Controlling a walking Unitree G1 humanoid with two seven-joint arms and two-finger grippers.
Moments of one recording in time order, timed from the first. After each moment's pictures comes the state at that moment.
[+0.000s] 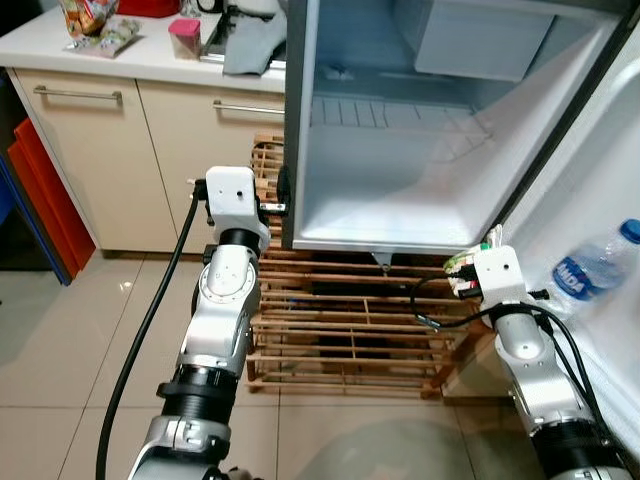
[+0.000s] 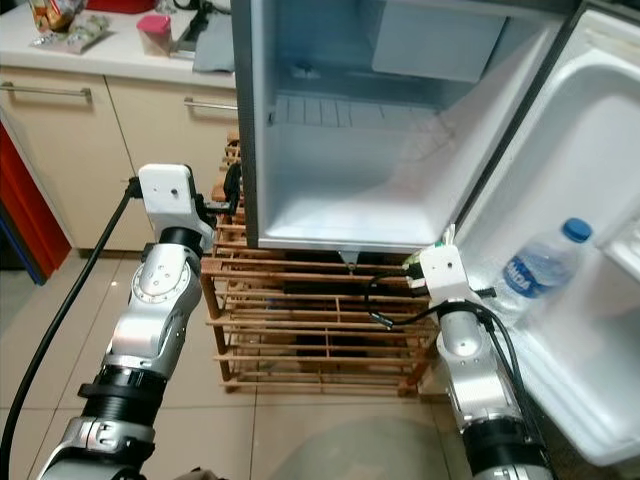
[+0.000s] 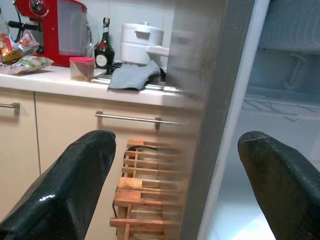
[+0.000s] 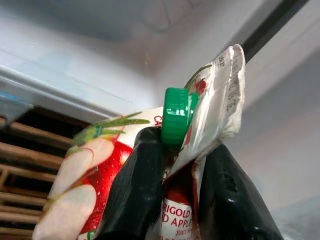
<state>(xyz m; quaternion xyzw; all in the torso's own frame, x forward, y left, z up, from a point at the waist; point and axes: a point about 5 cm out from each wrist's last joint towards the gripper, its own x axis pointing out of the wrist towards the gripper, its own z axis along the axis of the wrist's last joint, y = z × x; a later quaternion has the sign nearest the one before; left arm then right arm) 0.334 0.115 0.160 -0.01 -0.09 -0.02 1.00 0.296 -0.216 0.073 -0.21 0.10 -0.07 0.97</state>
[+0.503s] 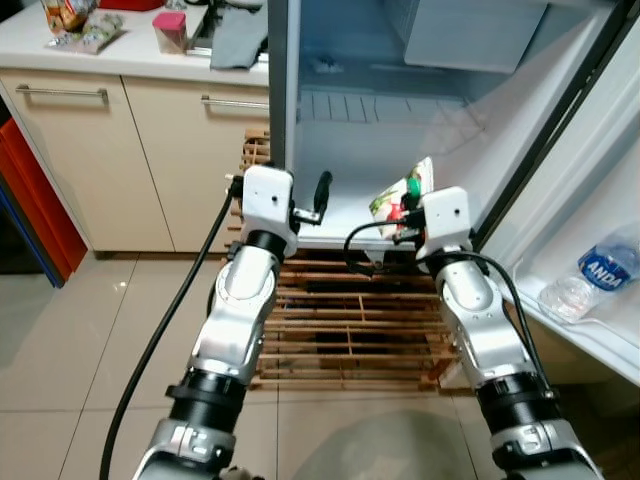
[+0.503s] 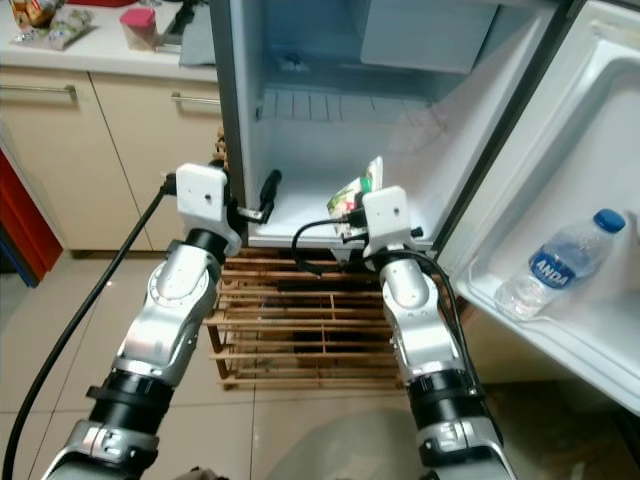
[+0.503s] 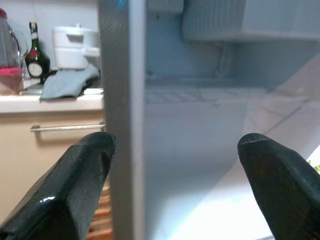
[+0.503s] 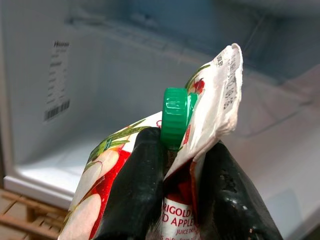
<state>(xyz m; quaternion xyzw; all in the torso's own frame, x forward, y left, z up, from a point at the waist) 0.326 0.089 0.162 0.03 -0.09 -0.13 0.99 0.334 -0.129 0.126 -0.09 -0.03 0.09 0.99</state>
